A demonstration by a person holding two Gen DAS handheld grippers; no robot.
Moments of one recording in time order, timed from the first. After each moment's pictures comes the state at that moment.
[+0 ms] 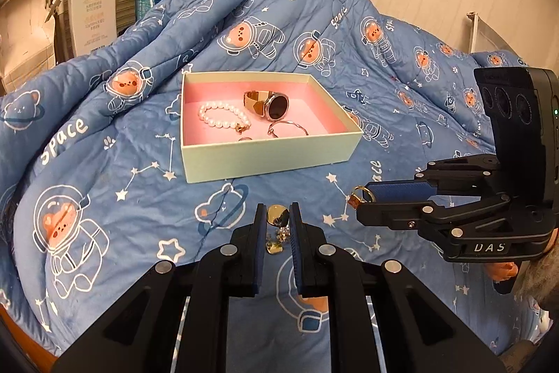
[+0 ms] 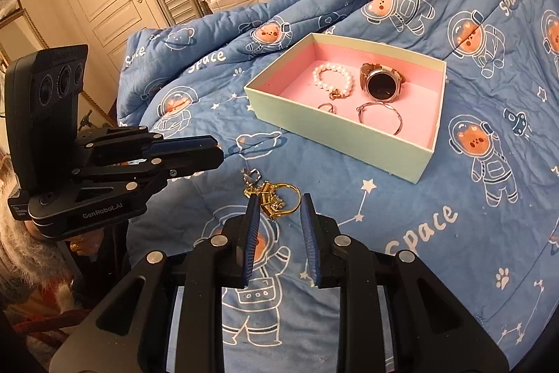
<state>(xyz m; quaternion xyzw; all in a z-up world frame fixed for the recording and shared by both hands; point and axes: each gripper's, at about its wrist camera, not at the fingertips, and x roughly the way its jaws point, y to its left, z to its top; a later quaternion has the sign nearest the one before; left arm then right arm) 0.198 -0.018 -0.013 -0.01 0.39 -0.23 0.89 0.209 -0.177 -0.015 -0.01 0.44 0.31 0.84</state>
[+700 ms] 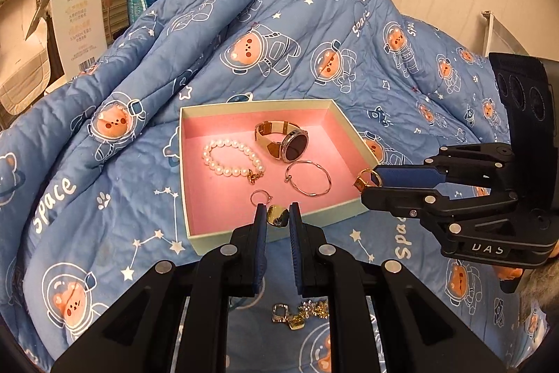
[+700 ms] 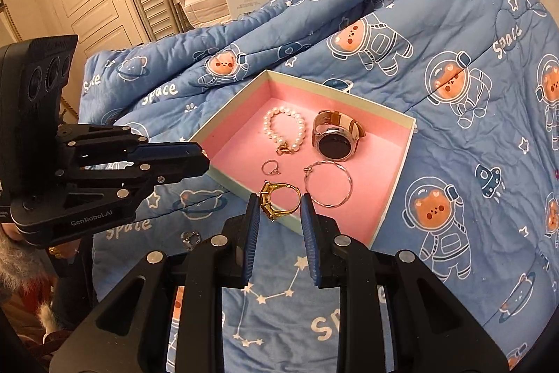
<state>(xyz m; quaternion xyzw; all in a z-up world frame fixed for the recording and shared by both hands) 0.278 -0.030 0.001 0.00 0.42 -0.21 0.88 0.287 -0.183 0.009 -0.04 0.44 0.26 0.86</state>
